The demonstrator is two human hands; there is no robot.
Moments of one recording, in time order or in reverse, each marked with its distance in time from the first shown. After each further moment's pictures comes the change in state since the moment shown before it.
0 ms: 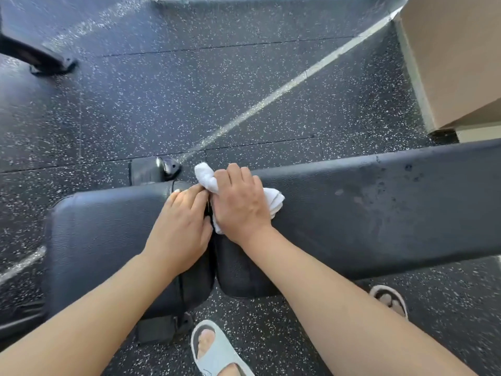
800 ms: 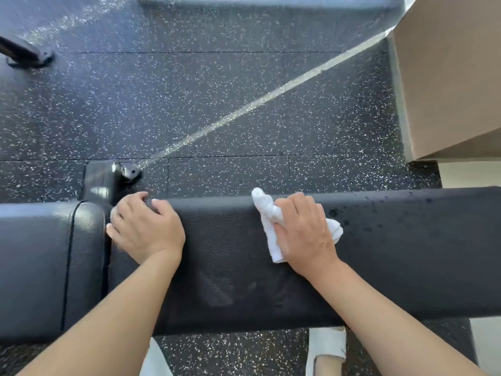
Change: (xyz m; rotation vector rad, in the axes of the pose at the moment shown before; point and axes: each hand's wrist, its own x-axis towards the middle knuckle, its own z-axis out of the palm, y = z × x) left_hand 0.118 0.144 0.057 -0.141 0.452 -1.113; right_hand -0.031 0.287 -0.108 0.035 -0.010 -0.117
